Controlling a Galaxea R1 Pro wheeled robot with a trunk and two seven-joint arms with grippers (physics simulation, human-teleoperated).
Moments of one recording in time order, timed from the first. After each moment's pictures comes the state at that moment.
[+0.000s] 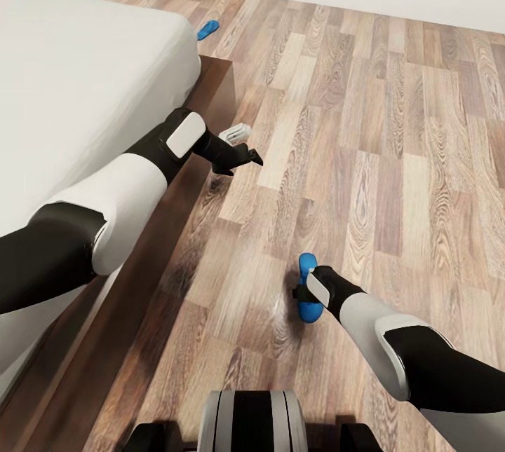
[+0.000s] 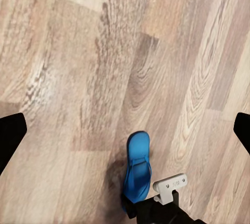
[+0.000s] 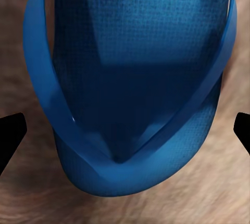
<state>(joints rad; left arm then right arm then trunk) -1.71 -0.17 -0.22 -0.32 0.71 1.01 0.04 -1.11 0.11 0.12 -0.13 -0.25 0.57 -0.25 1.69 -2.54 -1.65</state>
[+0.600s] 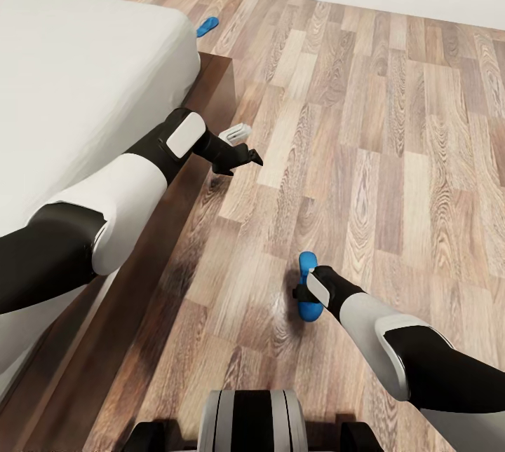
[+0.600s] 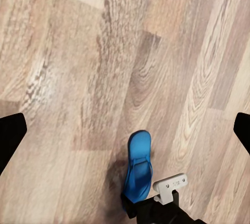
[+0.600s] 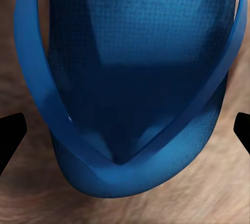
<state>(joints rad) -1.71 -0.17 -0.22 -0.32 0.71 1.01 0.04 -1.11 0.11 0.12 -0.13 -0.25 0.57 -0.25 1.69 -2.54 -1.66</state>
